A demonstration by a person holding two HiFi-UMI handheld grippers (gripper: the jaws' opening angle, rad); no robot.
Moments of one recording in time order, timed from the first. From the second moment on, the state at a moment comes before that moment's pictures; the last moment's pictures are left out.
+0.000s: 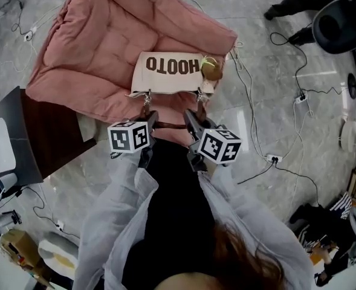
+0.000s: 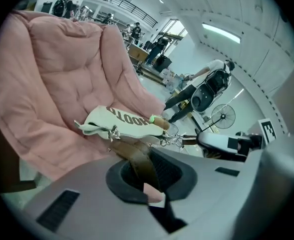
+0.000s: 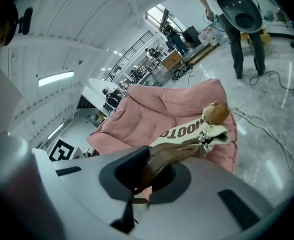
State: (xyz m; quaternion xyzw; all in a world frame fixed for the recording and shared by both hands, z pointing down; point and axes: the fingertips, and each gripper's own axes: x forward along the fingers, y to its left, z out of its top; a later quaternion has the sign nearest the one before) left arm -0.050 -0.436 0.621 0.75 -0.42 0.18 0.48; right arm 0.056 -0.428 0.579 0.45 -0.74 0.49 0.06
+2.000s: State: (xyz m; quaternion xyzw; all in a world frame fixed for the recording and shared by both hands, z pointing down) left arm -0.096 -0.265 0.654 0.71 -0.52 0.17 0.44; right arm 0.067 -0.249 0.654 0.49 -0.71 0.49 0.13
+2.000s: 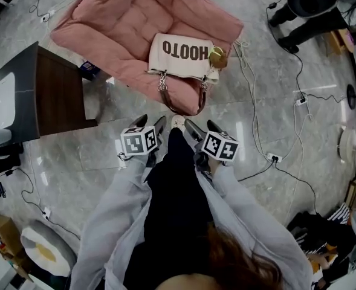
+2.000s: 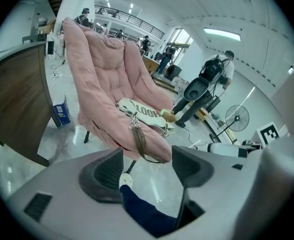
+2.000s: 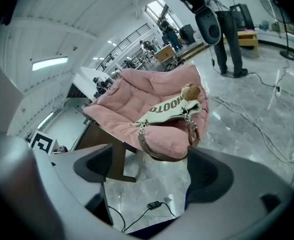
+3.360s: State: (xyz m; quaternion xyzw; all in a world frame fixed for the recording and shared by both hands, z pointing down) left arm -0.098 -0.186 0.383 0.86 -0.50 -0.01 0.14; right arm 0.072 -0.192 0.387 0.49 -0.85 0.19 -0.02
